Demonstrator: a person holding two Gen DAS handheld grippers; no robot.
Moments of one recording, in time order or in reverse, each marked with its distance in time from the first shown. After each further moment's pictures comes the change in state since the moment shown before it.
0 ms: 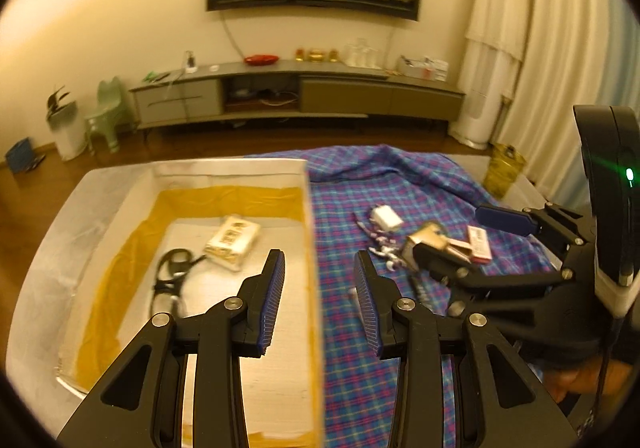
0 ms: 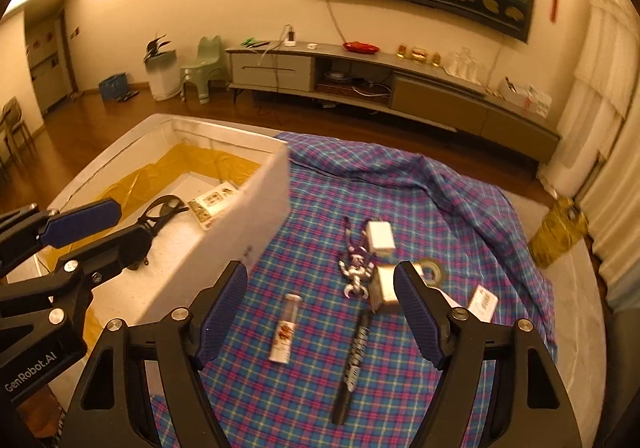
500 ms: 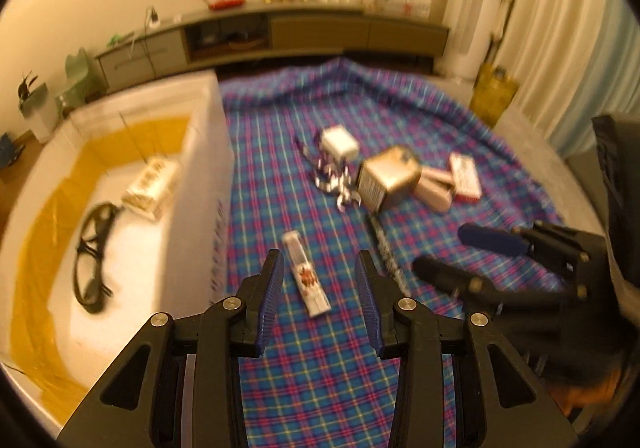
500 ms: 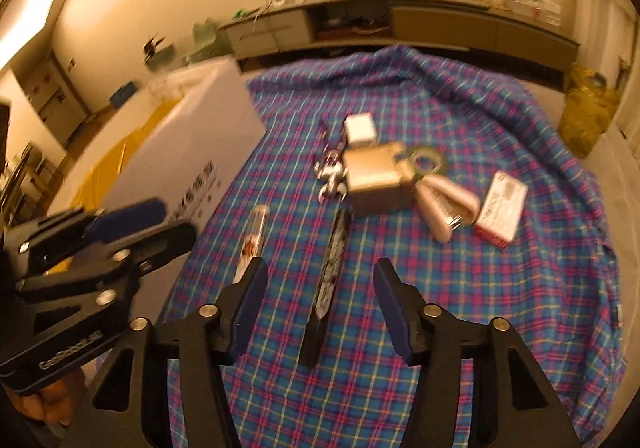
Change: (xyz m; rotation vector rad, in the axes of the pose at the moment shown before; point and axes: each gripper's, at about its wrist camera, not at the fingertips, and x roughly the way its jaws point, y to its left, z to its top) left arm 0.089 -0.065 -0.035 0.041 0.248 0.013; right arm 0.048 -0.063 -0.071 0.139 0.189 0.183
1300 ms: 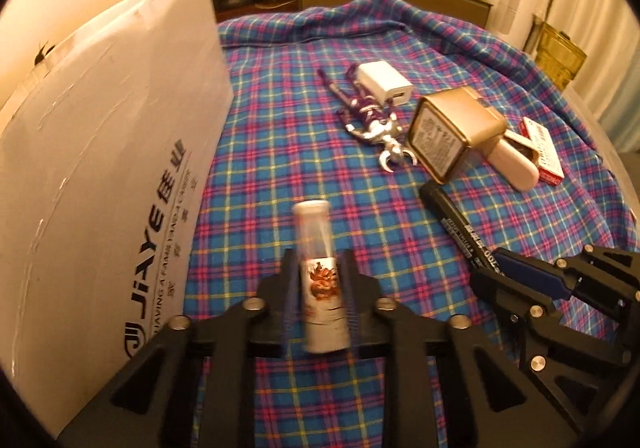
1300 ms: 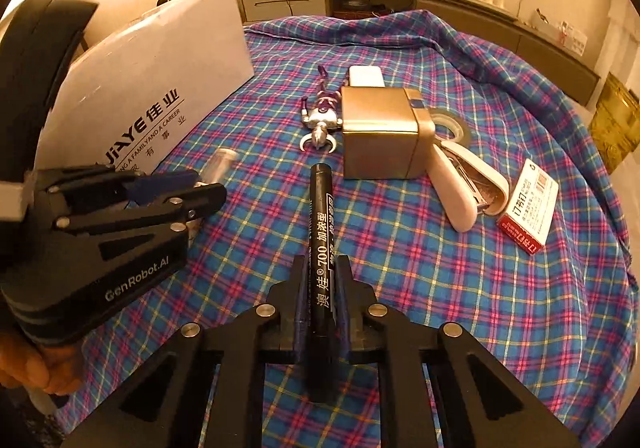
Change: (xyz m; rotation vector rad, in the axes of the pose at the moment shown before) left arm 0.081 -0.001 -0.013 -0.053 0.064 0.072; right arm 0.056 -0.014 -0.020 -0.144 0.037 -0.058
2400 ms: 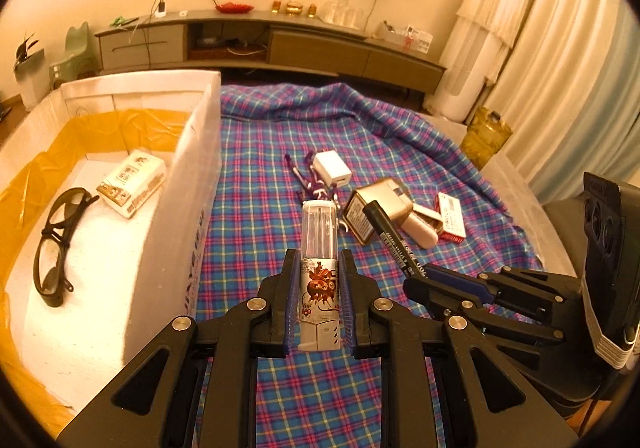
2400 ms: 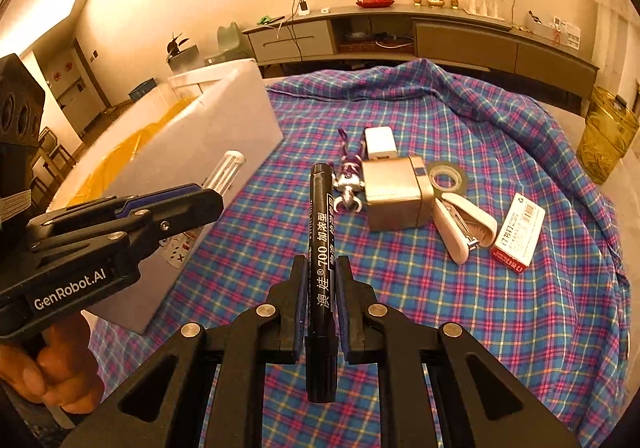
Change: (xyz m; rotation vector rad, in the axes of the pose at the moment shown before) left arm -0.089 0.032 0.012 -0.080 -0.182 -0.235; right arm -0.052 0.011 0.020 0.079 -0.122 0.095
